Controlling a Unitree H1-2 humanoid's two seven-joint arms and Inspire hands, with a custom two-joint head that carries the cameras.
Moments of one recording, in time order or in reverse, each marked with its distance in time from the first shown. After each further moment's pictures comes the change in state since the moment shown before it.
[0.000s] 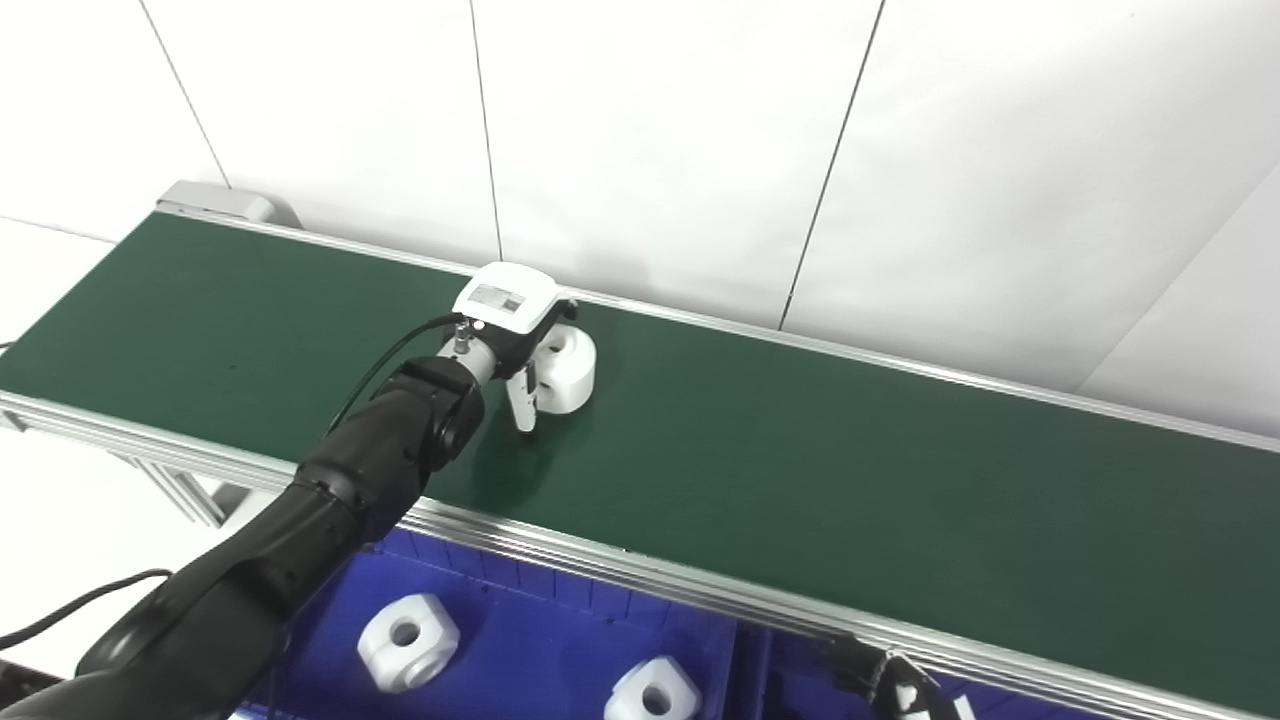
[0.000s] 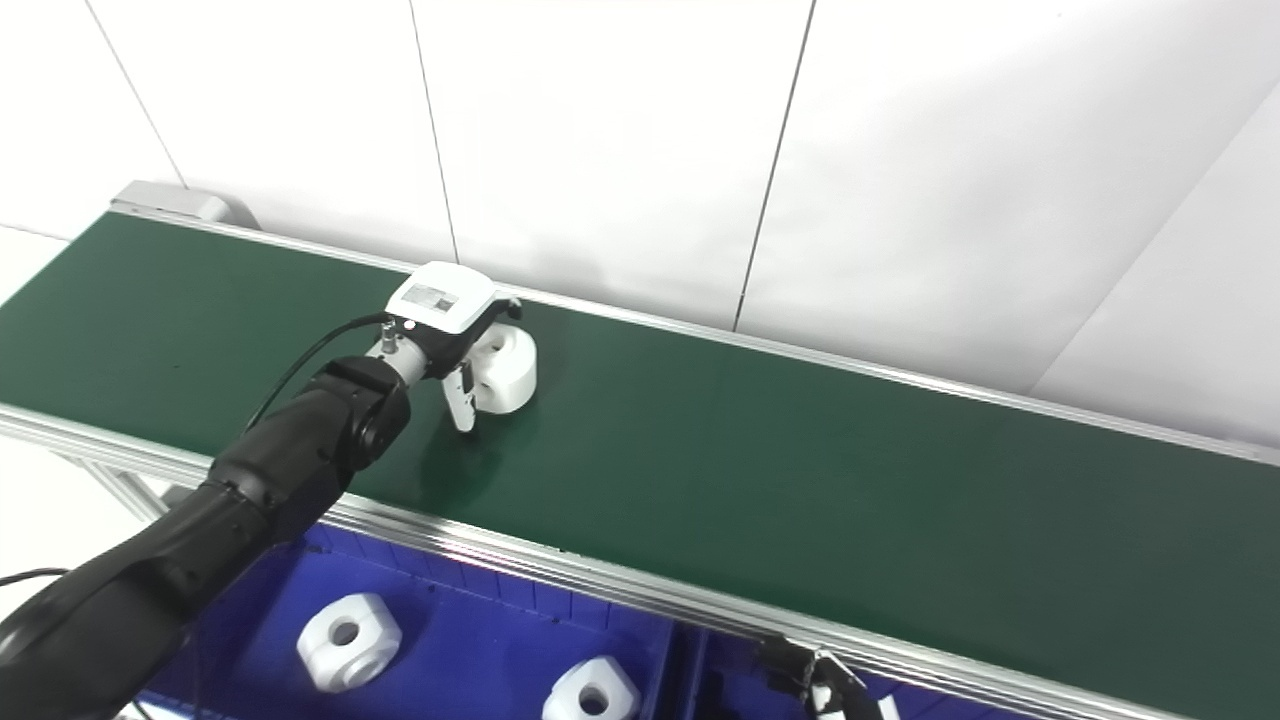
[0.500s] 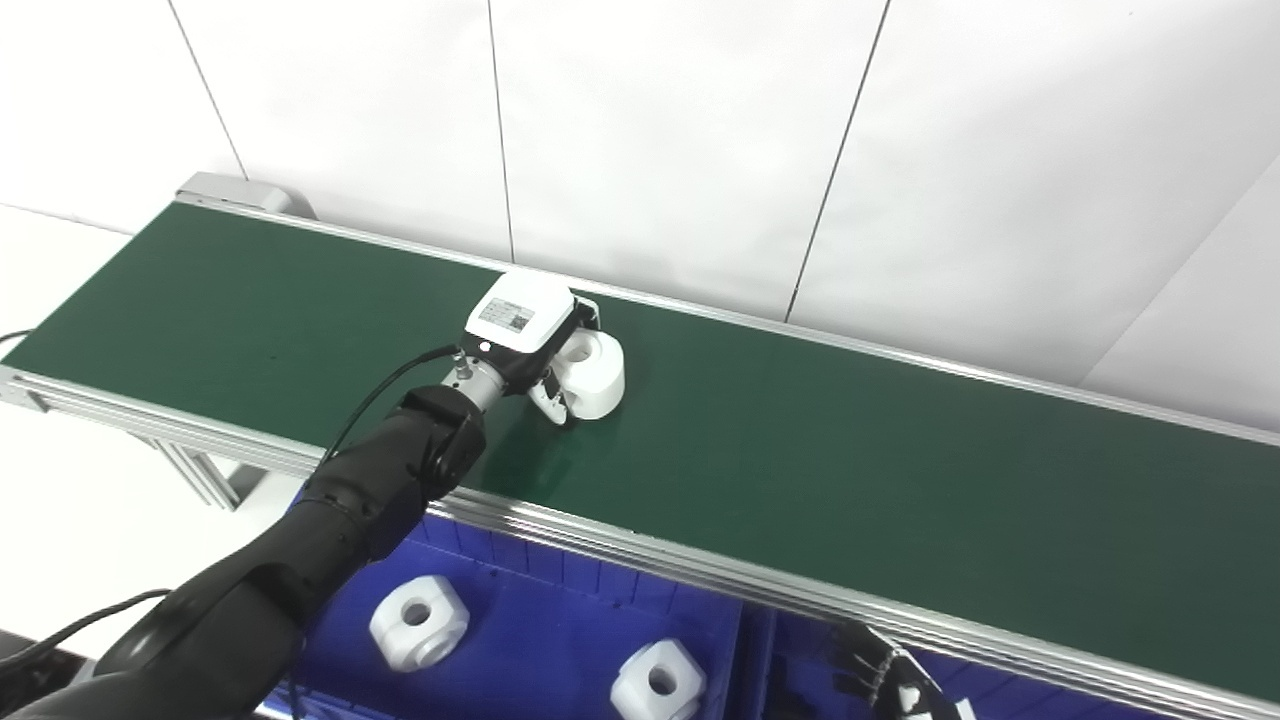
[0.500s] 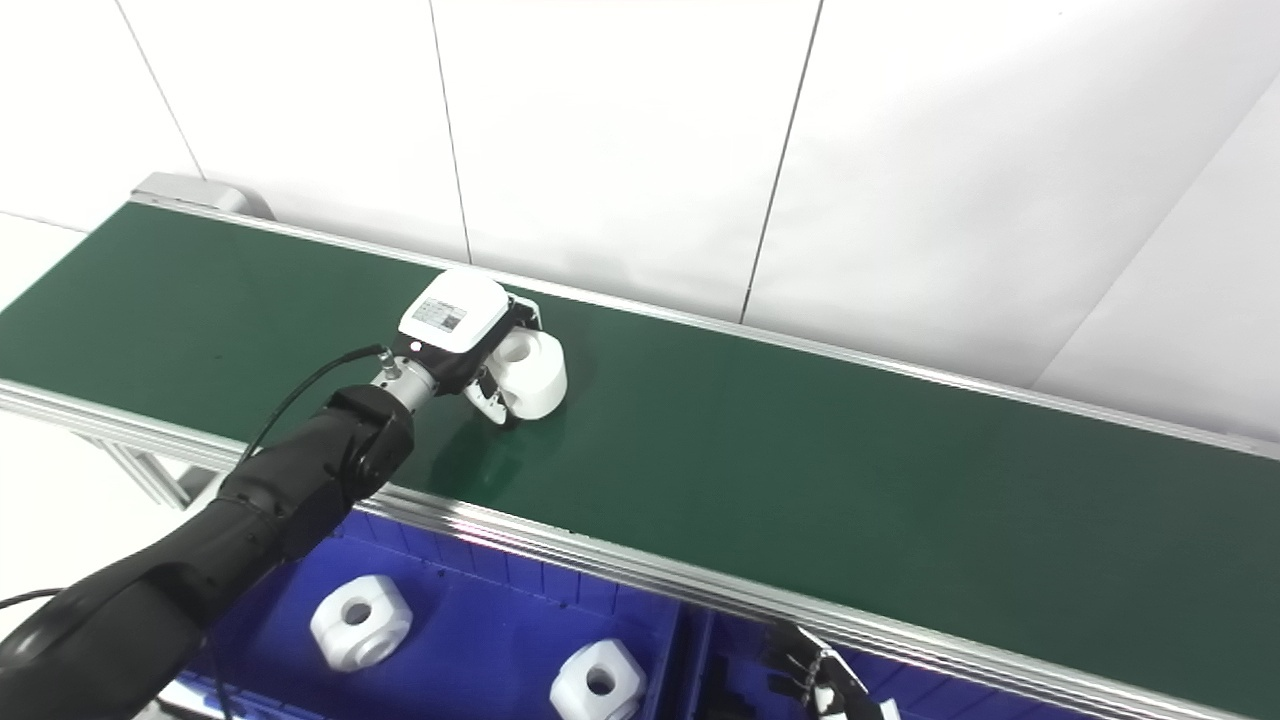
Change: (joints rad) left arm 0.006 -0.022 -0.012 0.102 -0.061 -0.139 0.244; right arm 0.000 0.003 0.002 -0.002 -0.004 0.000 -0.007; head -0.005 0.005
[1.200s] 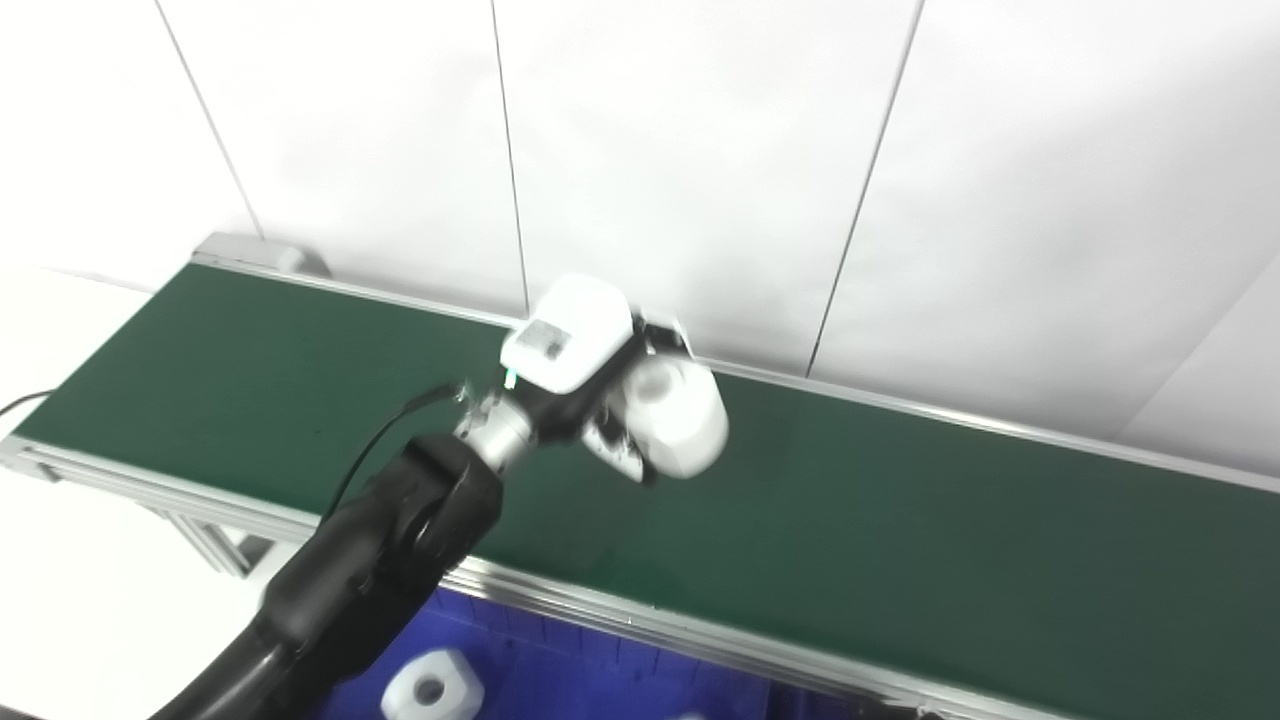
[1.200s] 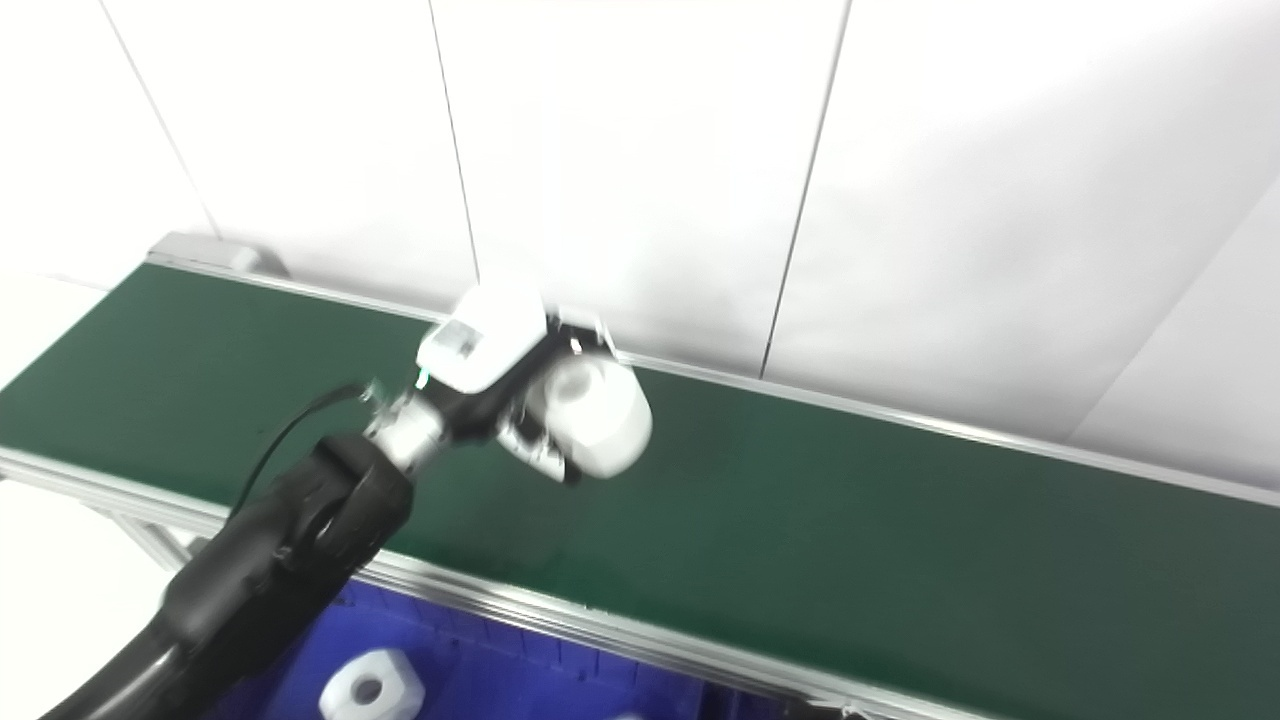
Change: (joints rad) left arm 0.330 0.077 0.103 -1.034 -0.130 0.088 -0.508; right arm 0.042 -0.016 0.030 -0.100 -0.020 0.000 -0.023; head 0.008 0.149
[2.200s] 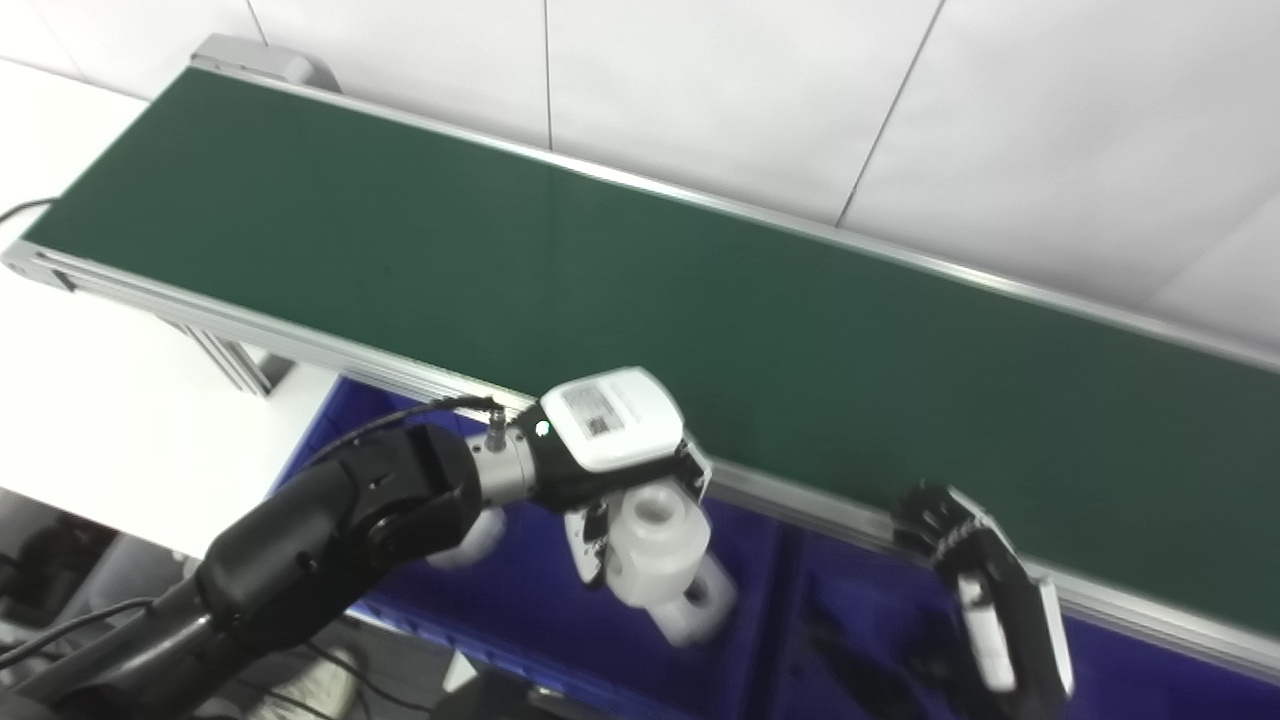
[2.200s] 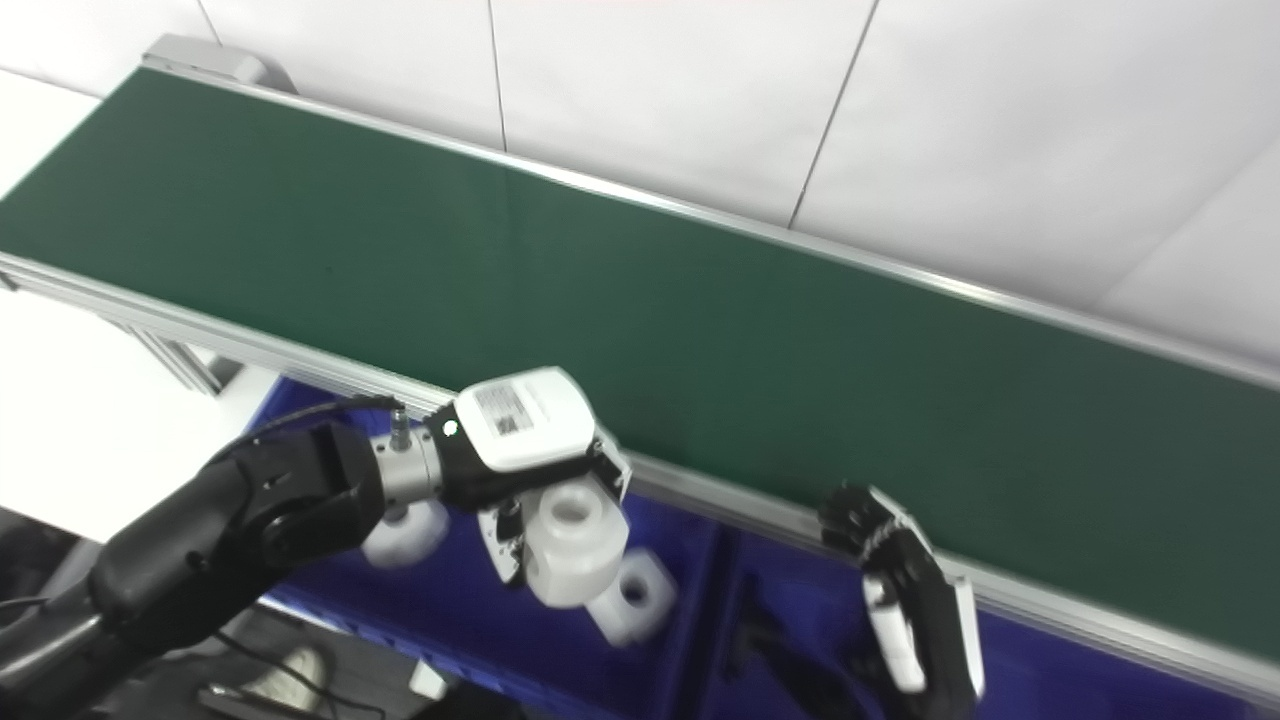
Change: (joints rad) left arm 0.226 0.054 -0.063 -0.071 0.051 -0.175 -0.306; right arm -0.001 -0.016 0.020 -0.215 0.107 0.110 0.010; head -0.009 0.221
